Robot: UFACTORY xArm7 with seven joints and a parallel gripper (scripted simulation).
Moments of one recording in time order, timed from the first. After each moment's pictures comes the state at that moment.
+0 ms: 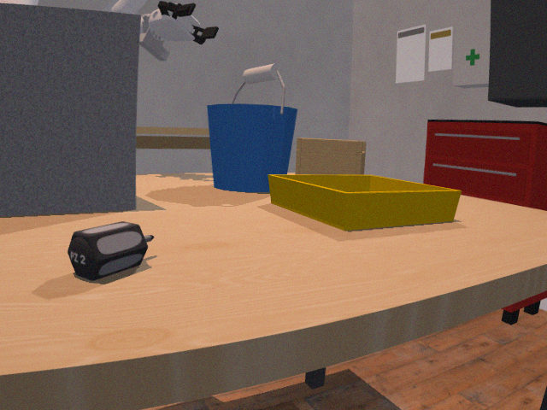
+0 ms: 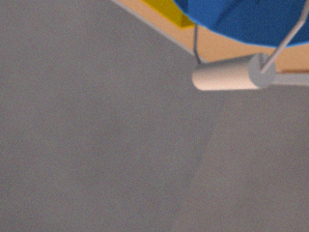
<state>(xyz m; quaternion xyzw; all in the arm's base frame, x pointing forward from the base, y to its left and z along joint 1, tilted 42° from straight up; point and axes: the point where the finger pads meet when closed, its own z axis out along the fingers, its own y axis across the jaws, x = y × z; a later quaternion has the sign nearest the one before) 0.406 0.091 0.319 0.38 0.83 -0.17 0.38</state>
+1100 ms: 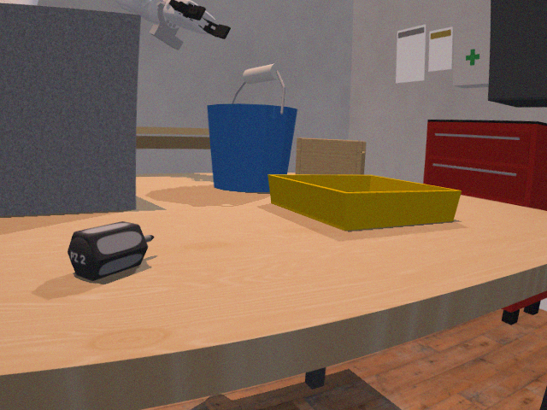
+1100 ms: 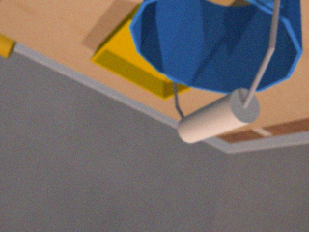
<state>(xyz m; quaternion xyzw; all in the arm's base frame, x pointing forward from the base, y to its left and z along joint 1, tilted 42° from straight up) 0.424 0.077 0.293 0.45 0.84 -0.09 0.28</state>
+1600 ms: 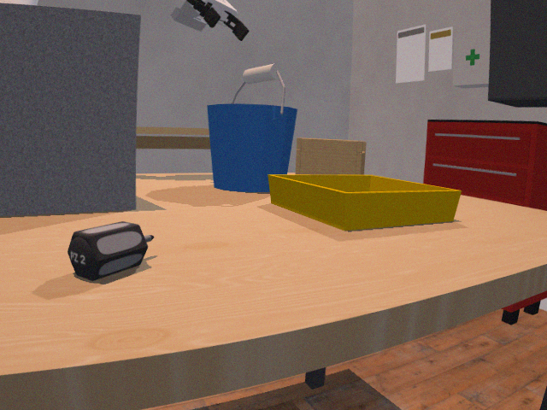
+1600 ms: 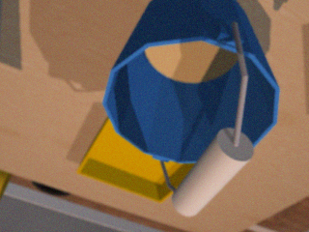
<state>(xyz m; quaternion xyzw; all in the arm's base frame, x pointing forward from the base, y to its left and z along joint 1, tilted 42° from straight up) 0.448 0.055 0.249 0.53 0.84 0.03 0.11</state>
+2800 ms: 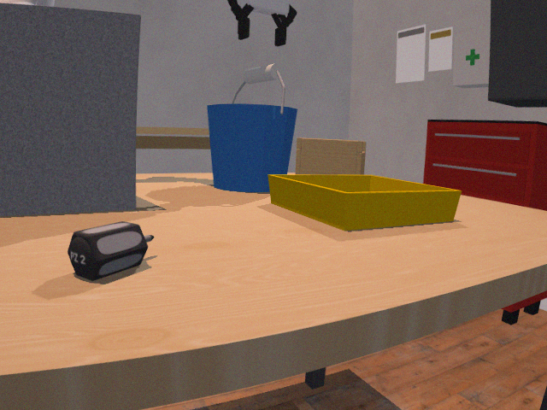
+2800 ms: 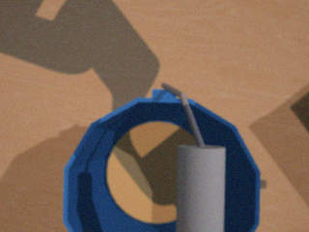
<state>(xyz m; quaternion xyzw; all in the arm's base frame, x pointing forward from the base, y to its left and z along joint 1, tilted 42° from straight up) 0.493 0.019 0.164 0.59 0.72 0.26 -0.24</state>
